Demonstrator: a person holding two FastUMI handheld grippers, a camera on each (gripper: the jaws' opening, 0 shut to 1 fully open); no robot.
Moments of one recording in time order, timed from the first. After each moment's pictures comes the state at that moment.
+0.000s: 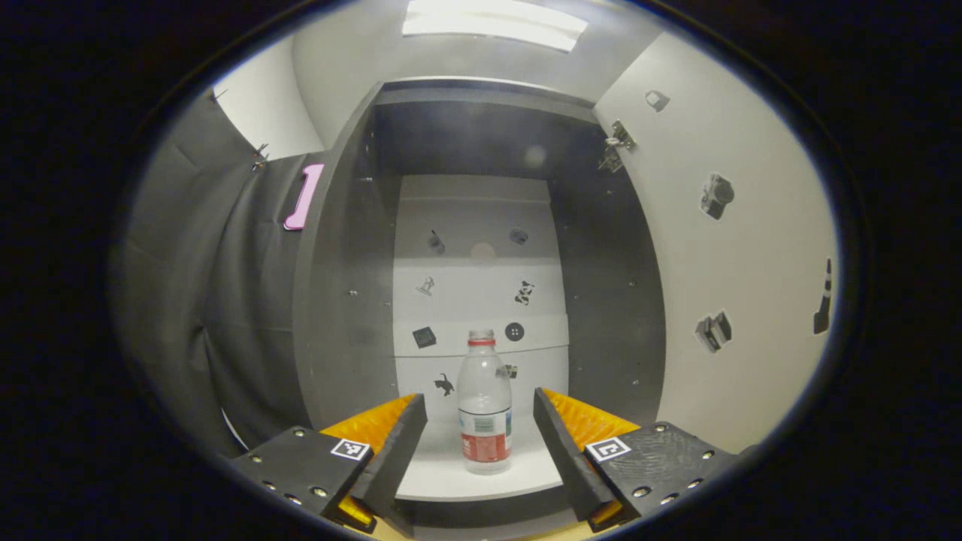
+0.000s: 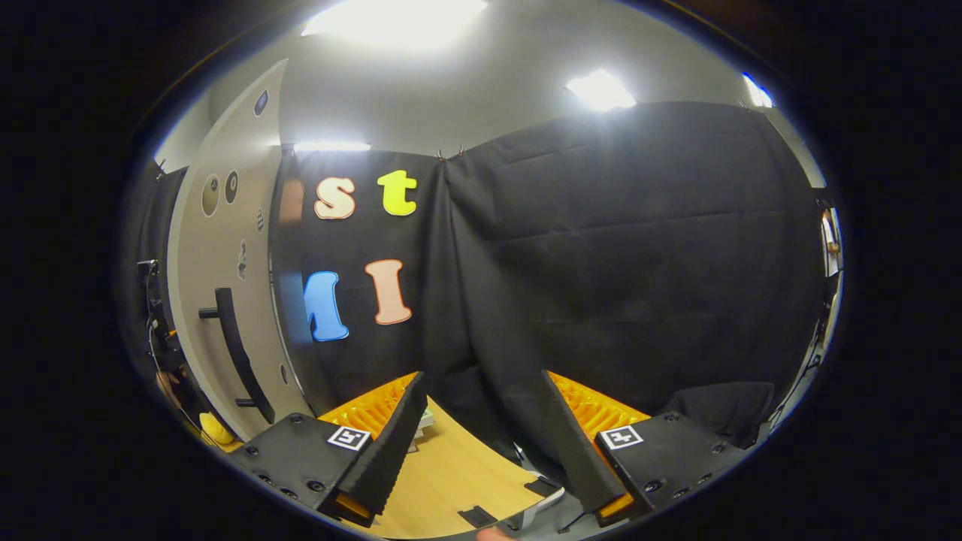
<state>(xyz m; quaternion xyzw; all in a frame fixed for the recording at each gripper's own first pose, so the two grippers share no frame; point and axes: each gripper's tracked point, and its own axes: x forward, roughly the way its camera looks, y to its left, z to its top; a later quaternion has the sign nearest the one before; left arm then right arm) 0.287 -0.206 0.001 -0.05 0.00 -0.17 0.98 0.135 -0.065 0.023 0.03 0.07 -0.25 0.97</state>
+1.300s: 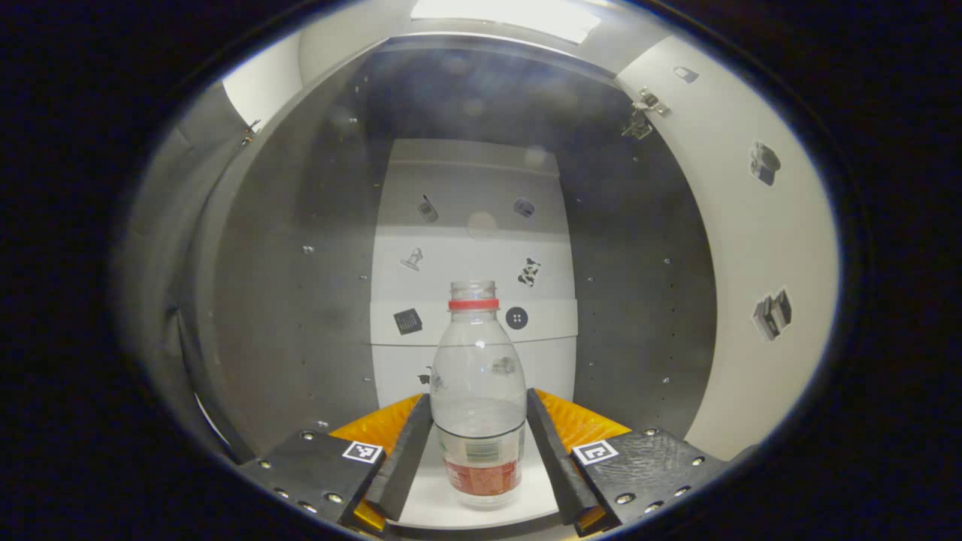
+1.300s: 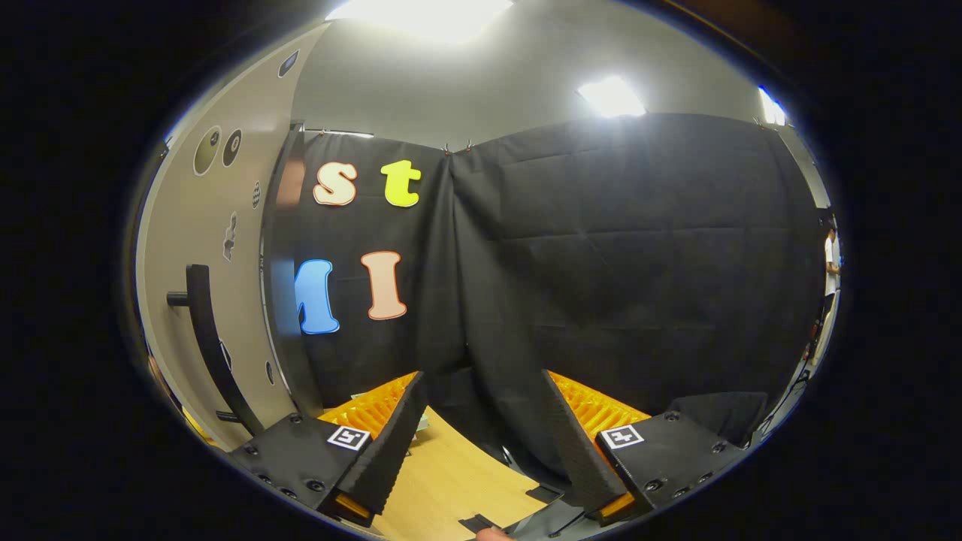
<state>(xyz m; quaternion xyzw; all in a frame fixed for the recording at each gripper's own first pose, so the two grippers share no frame) 0.333 -0.212 -0.021 -0.07 0.01 -0.18 0.98 0.183 -0.055 0.017 -0.01 0.08 -0.25 0.97</state>
